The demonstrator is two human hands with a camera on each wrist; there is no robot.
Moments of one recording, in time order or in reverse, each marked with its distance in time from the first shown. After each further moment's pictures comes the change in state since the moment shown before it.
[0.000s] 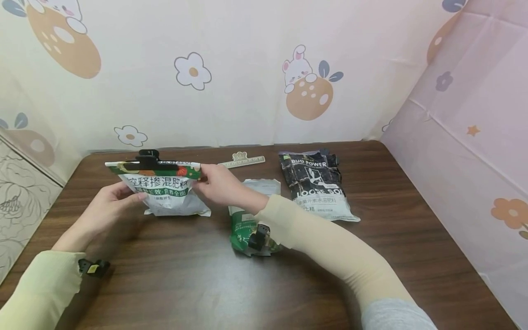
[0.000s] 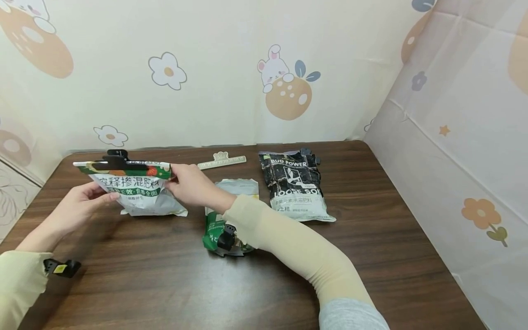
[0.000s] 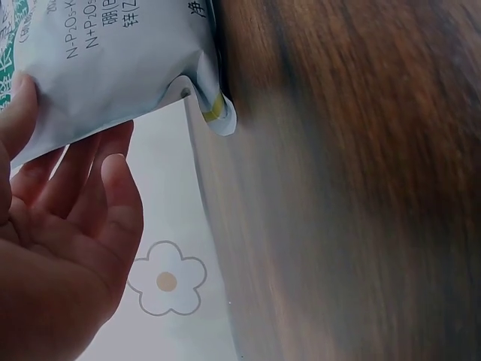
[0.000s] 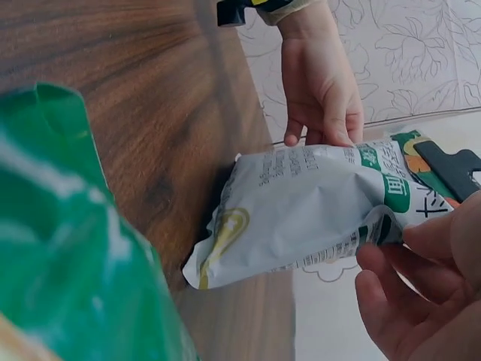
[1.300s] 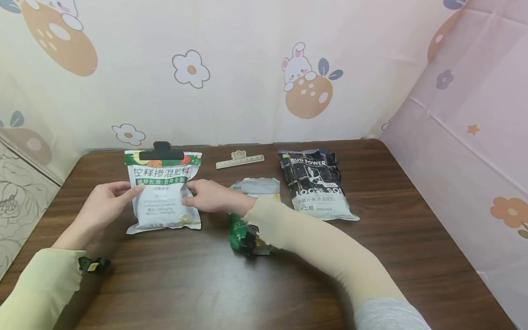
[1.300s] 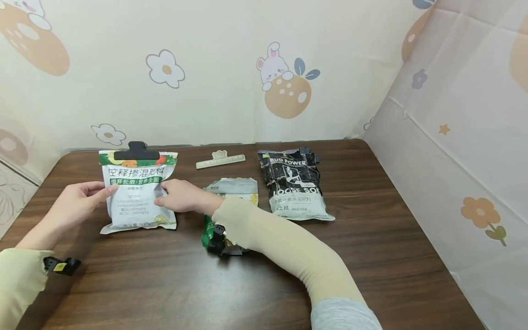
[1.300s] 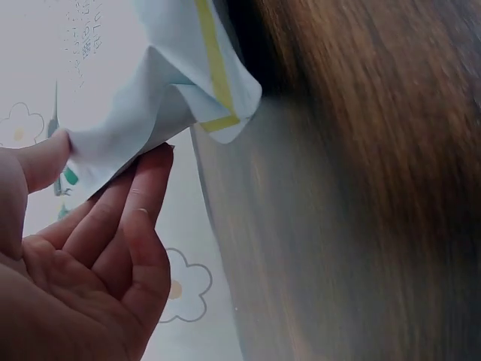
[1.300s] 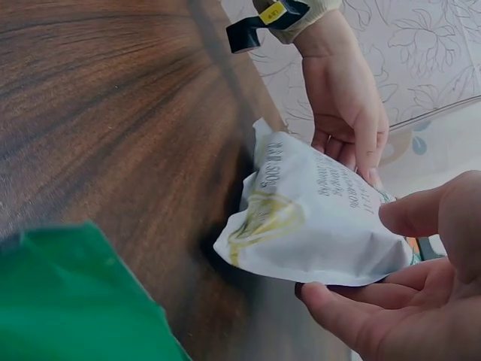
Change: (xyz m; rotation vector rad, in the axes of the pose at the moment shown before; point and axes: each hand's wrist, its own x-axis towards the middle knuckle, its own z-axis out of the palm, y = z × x) left_hand 0.006 0.003 0.000 0.180 0.015 -0.273; right_hand 0.009 0.002 0.027 -0.045 -0.287 0.149
